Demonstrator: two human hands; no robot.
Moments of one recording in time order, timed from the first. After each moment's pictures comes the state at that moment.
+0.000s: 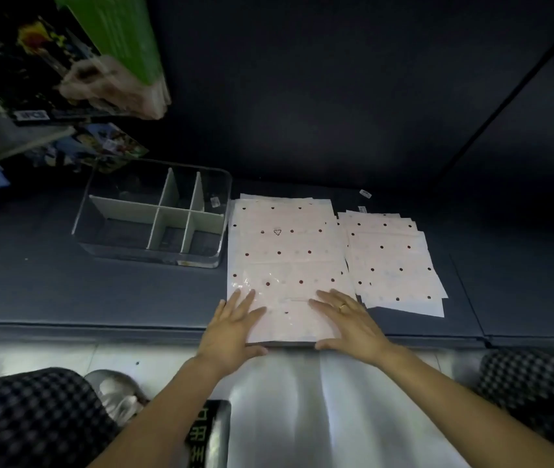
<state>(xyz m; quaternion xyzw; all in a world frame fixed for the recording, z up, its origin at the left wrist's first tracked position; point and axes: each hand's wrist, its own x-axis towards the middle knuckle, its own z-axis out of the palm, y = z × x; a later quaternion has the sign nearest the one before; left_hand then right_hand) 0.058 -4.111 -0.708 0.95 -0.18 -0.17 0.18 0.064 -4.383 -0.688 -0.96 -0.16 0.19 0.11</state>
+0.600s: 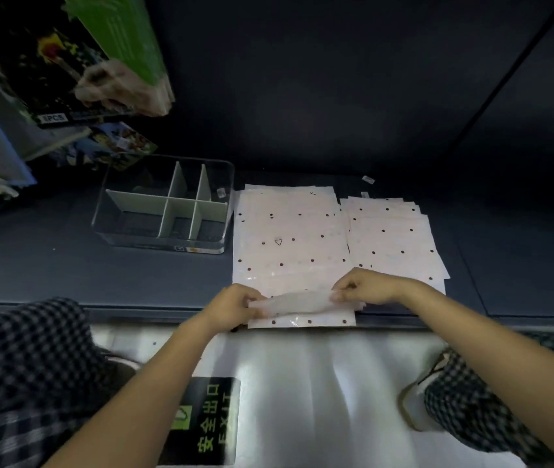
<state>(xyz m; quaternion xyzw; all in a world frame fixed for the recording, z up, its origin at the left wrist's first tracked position) 0.066 -4.108 -0.656 0.86 -0.08 -0.28 0.42 0.095 -4.395 -0.615 -0.85 -0.13 0.41 0.30</state>
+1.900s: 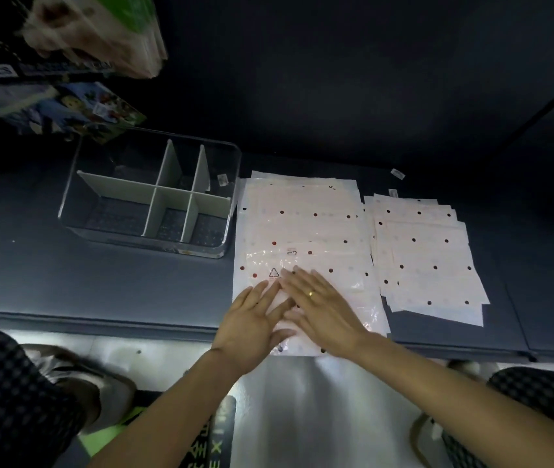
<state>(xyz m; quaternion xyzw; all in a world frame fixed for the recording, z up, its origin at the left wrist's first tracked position) 0.079 -4.134 -0.723 0.96 -0.25 -0.12 0.08 0.103 -4.315 -0.705 -0.94 -0.30 0.10 0.13</state>
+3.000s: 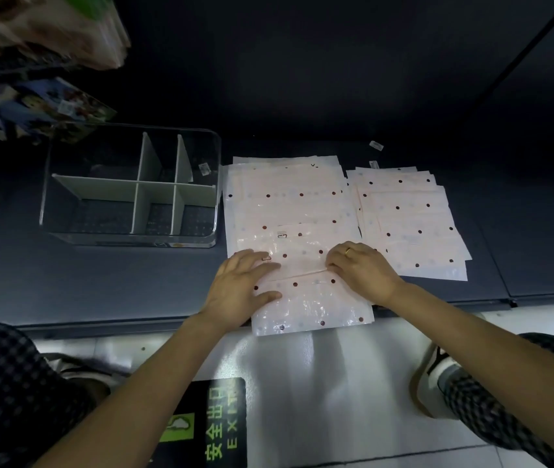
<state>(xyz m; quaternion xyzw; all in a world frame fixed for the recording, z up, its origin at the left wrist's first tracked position) 0.108 -4.110 -0.707 0.93 -0.21 -0.13 0.27 0.117 -4.379 -0.692 -0.95 -0.29 -0.05 0.07</state>
